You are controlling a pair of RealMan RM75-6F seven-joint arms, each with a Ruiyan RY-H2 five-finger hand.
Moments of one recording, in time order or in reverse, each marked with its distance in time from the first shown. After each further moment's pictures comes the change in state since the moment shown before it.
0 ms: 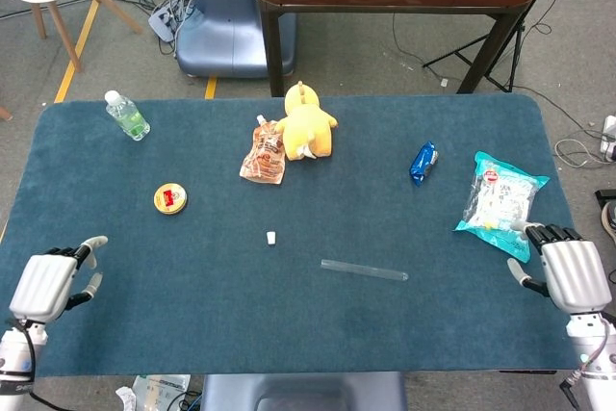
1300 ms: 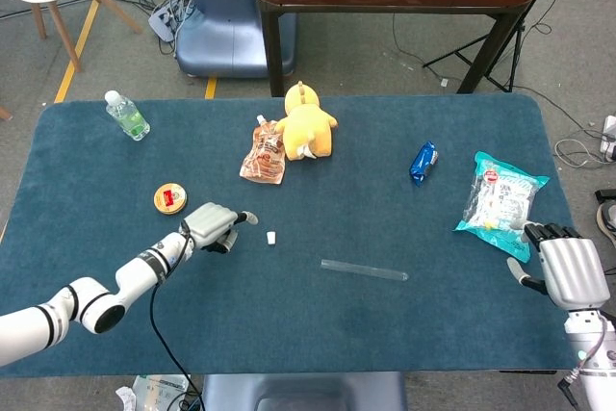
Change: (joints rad) left arm -0.701 -0.242 -0.095 0.233 -0.180 -0.866 -0.247; right arm 0.012 0.035 -0.006 -0.082 0.063 -0.037 -0.062
